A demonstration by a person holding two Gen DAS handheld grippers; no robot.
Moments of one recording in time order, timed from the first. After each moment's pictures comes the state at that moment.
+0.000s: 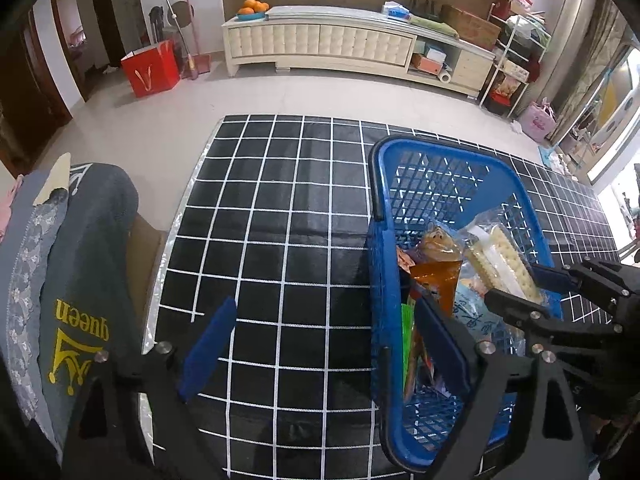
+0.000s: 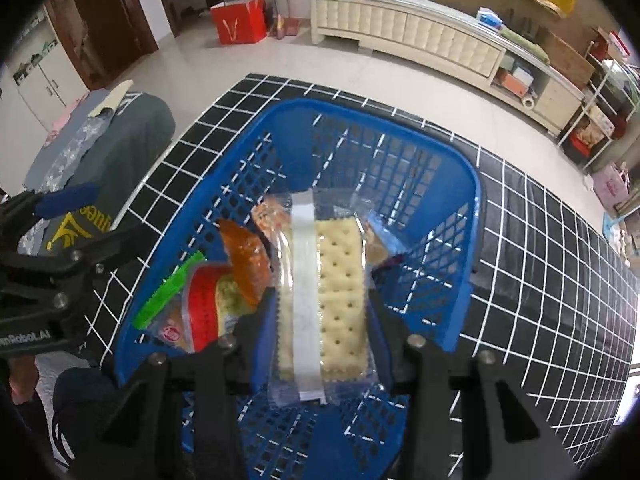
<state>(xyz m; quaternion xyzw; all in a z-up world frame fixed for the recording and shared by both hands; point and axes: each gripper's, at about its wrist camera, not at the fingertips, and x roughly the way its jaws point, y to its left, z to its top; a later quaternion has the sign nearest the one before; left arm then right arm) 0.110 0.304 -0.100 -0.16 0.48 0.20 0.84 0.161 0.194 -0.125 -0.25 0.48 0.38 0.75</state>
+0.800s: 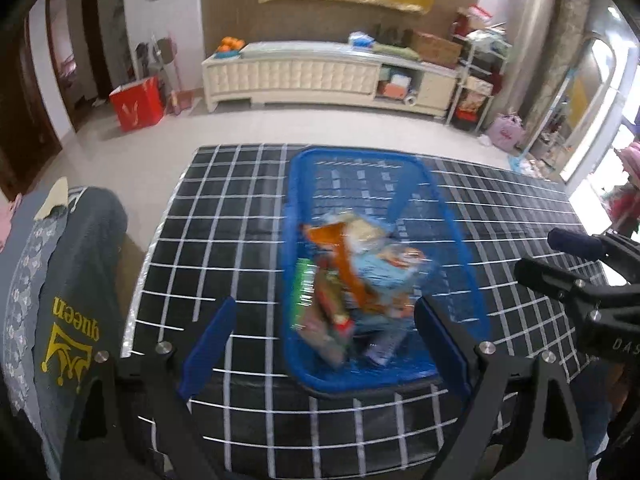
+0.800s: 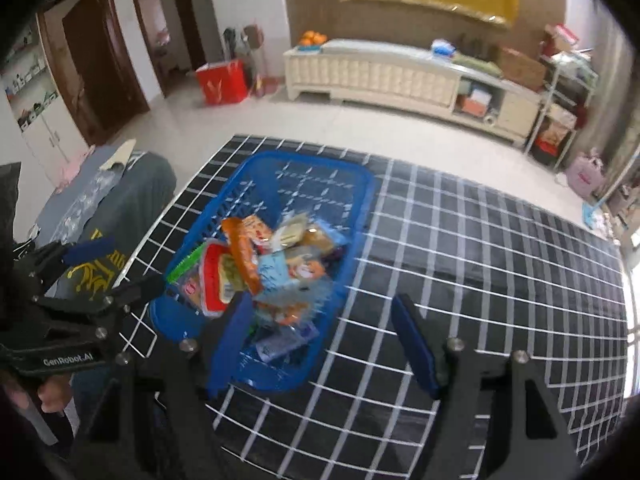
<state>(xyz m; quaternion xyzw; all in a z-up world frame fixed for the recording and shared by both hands) 0.064 0.203 -0.060 -0.13 0.41 0.17 0.89 0.119 0.064 -0.051 -0.16 0.40 0.36 0.83</state>
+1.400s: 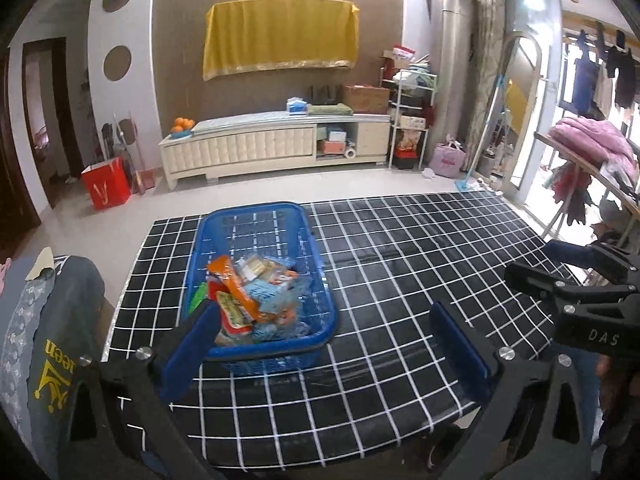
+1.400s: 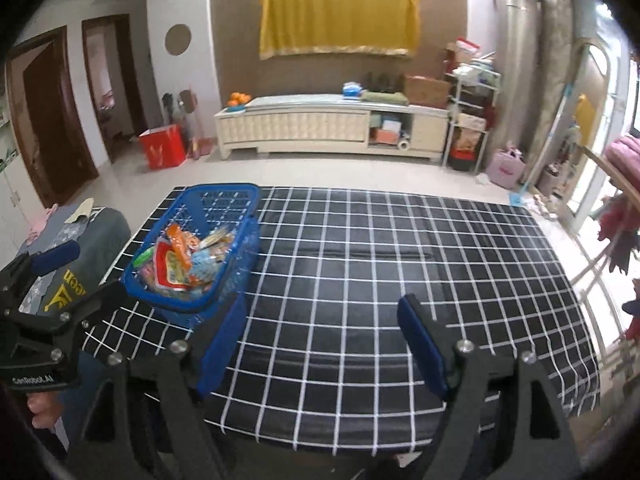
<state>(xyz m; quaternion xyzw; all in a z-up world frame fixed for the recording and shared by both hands) 0.020 0.065 -0.021 -0.05 0.31 0.12 0.94 0.060 -0.069 -0.034 -0.10 0.32 0.26 0.91</state>
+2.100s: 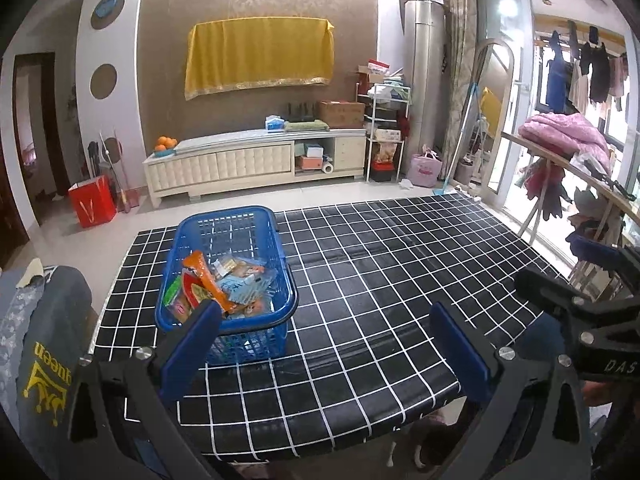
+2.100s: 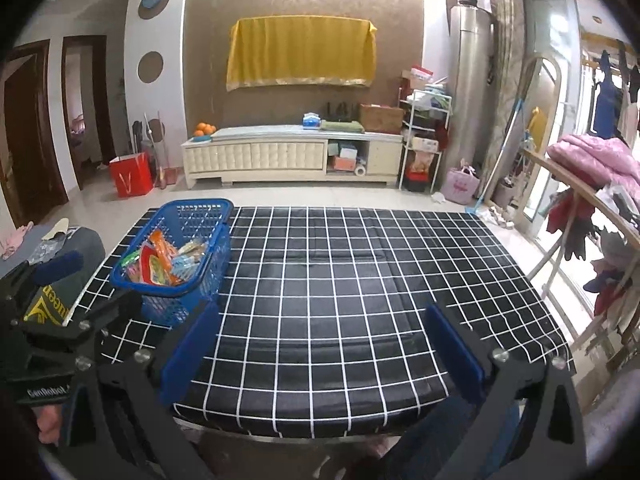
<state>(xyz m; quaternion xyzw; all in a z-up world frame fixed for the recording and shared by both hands) -0.017 0.021 -0.029 -0.04 0.27 0.08 0.96 -0.002 -0.101 -0.031 -0.08 0.26 0.20 0.94</state>
